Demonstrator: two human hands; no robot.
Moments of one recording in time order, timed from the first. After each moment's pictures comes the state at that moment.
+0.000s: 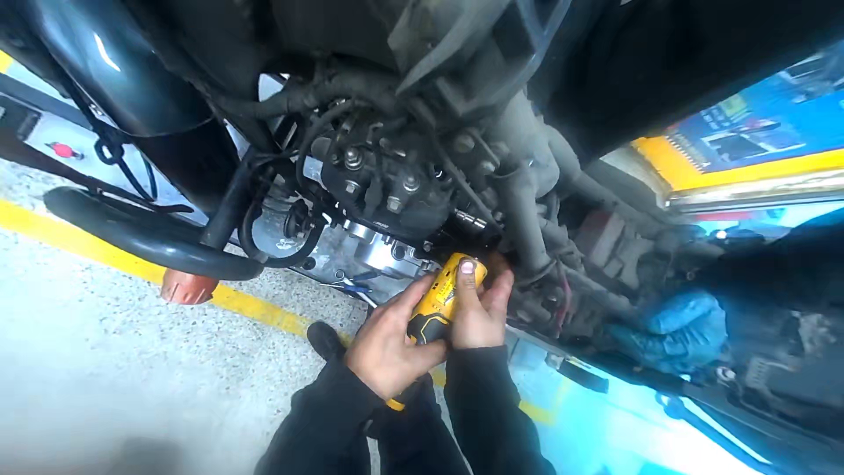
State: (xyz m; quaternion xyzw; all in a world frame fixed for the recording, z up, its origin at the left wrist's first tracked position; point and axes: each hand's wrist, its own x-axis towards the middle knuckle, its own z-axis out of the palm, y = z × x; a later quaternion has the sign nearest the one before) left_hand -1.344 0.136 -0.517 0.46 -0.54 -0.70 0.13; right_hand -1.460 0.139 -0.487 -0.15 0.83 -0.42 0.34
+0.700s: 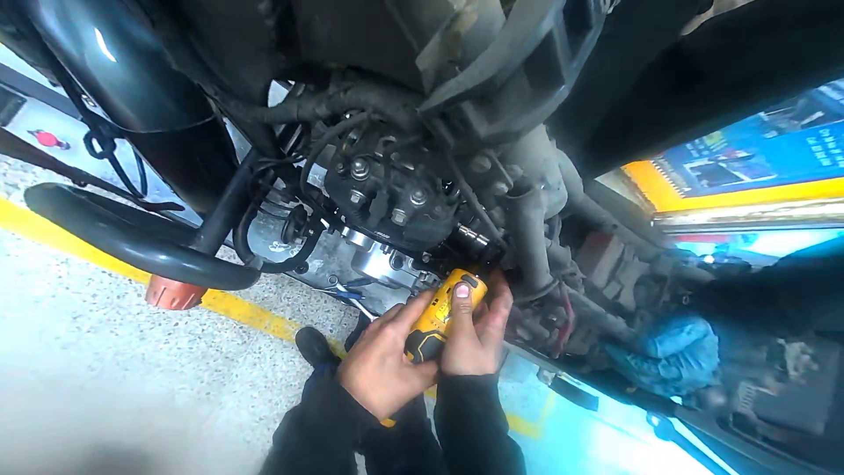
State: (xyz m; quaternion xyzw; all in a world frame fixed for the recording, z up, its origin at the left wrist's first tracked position) left_hand -1.342 0.141 -0.526 0.46 -0.56 -0.67 0.13; right_hand -1.450 0.148 -0.492 -0.18 0.83 -0.43 0.31
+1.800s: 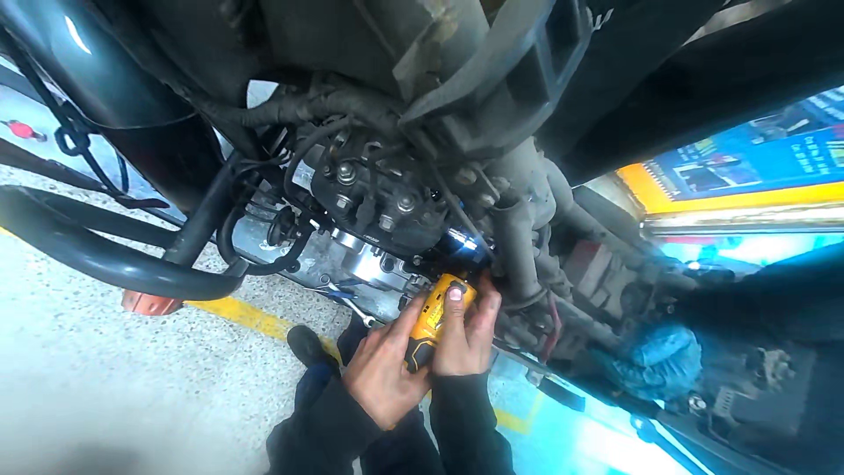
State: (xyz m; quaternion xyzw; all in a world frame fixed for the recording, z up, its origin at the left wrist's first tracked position) left_hand -1.361 0.154 -0.535 0.48 -0.61 -0.61 0.15; right_hand -1.465 0.148 -0.503 -0.24 0.85 -0.38 0.29
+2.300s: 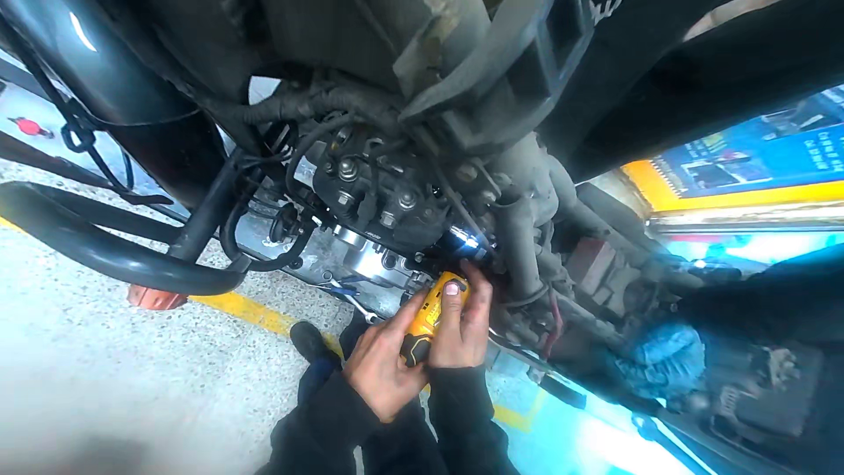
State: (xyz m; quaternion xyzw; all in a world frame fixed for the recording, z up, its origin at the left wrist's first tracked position) left_hand -1.359 0.156 -0.539 0.49 -0.60 -0.62 0.17; right_hand -1.470 0.150 -0.511 -0.32 0.84 -0.34 0.26
